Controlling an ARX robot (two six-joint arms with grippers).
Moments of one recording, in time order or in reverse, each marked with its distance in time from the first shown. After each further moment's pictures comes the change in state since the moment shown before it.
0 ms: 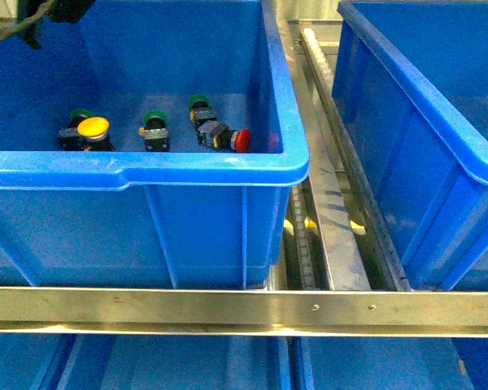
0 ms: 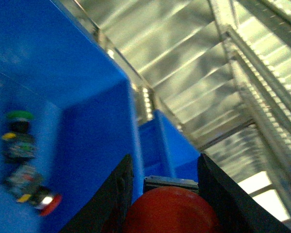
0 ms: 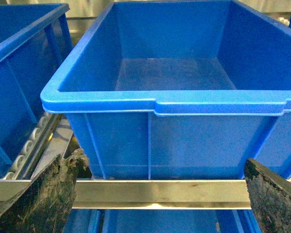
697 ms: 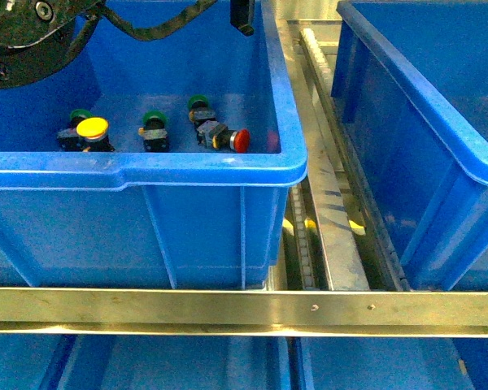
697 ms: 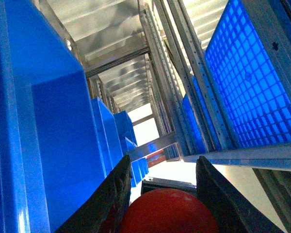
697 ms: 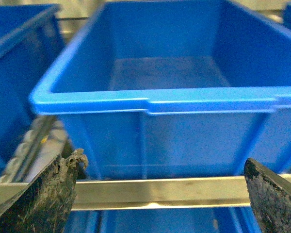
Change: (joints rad) left arm -0.267 0.118 0.091 0.245 0.198 -0.339; right arm 0.029 0.065 0.004 0.057 0.158 0.022
